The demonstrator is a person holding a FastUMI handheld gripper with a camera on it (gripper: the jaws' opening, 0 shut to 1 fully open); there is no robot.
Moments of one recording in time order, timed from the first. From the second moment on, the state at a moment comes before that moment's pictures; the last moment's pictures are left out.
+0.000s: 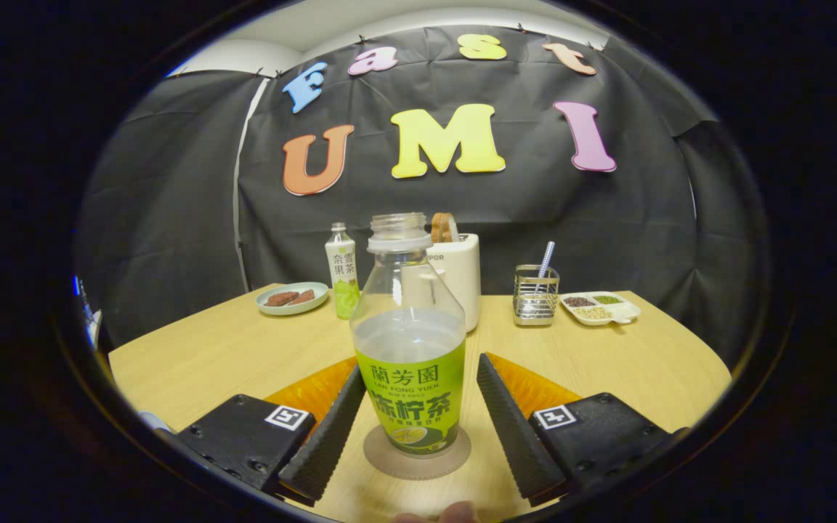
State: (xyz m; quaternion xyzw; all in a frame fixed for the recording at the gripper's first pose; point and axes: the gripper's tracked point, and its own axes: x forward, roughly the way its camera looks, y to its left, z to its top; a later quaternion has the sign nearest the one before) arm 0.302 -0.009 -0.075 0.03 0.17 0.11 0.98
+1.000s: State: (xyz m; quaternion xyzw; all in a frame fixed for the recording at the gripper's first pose) arm 0.141 -0.036 0.039 0.03 0.08 0.04 1.00
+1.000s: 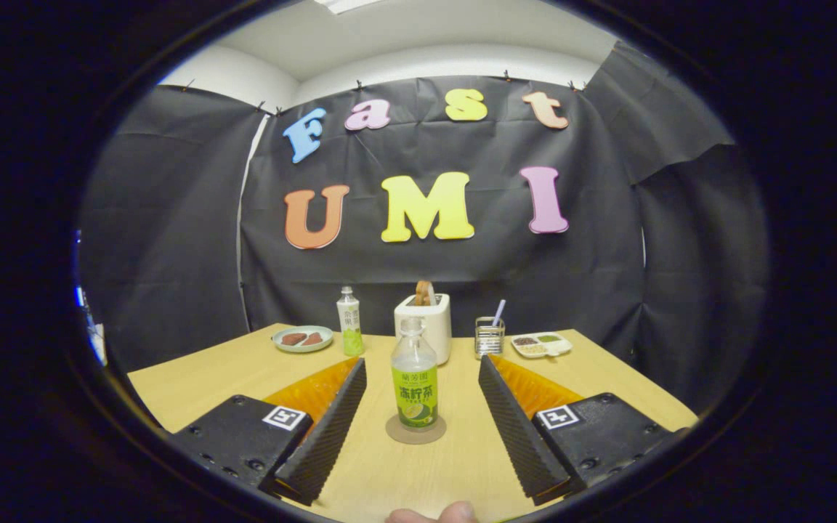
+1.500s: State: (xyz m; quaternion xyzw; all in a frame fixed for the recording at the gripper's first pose) arm 0.079 -0.048 0.059 0.05 0.06 0.03 1.00
